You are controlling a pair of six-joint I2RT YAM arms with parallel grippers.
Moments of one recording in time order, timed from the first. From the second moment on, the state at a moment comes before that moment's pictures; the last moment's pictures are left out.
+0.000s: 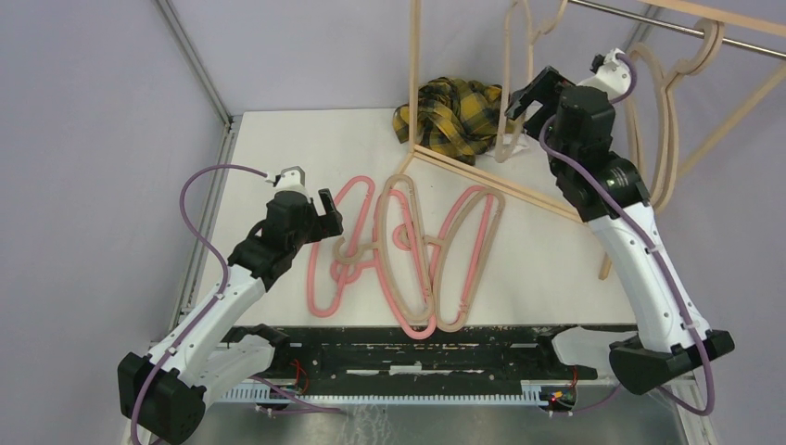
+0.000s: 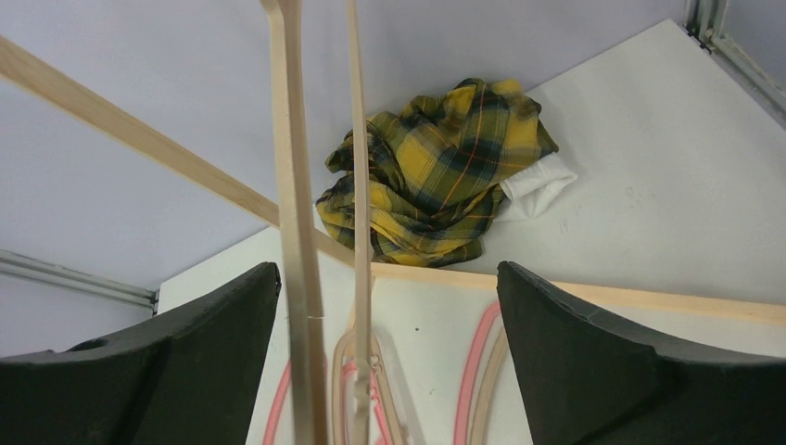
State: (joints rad) left arm -0.43 0.93 0.75 -0.40 -0.26 -0.48; right arm 0.37 1.27 1.61 -0.54 0.50 0.61
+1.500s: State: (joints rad) left arm -0.43 0.99 0.75 -0.40 -0.26 -0.48; right arm 0.93 1.63 1.40 -0.64 0.16 0.31
